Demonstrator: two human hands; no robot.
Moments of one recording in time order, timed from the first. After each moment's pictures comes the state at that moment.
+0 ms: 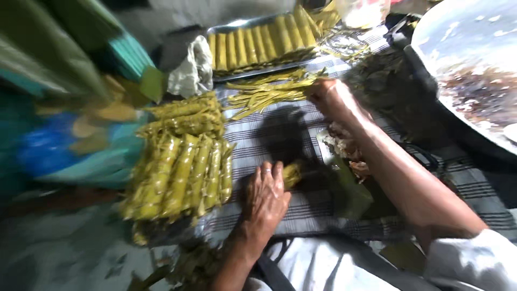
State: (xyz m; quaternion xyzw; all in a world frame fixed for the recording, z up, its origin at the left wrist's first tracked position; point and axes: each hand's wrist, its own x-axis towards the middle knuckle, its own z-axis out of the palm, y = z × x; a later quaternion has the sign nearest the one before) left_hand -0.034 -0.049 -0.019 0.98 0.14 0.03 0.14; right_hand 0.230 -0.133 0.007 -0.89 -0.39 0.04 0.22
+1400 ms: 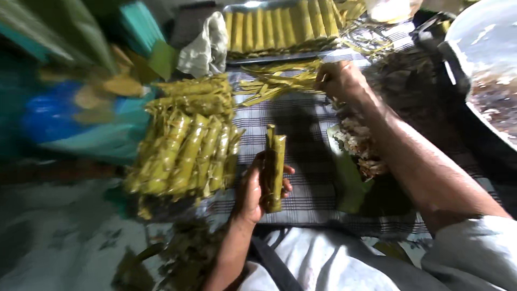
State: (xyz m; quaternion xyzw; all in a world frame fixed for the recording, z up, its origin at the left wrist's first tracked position) left_hand -0.058 -0.029 -0.029 0.34 0.25 0.07 0.91; right_hand 0.263 -0.111 0.008 -0.90 -0.36 0.11 0.21
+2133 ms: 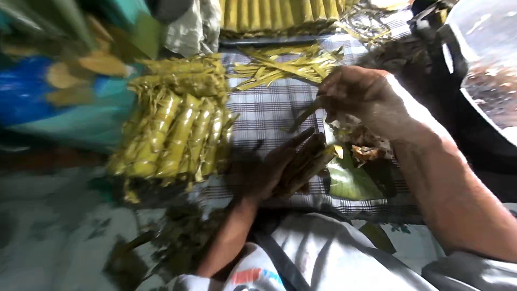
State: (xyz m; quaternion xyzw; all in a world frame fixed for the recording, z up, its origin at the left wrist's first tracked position) left_hand -0.039 -0.042 -0.031 0.48 0.10 -0.04 0.87; right_hand 0.157 -0.174 0.057 -0.66 -0.50 0.24 0.51
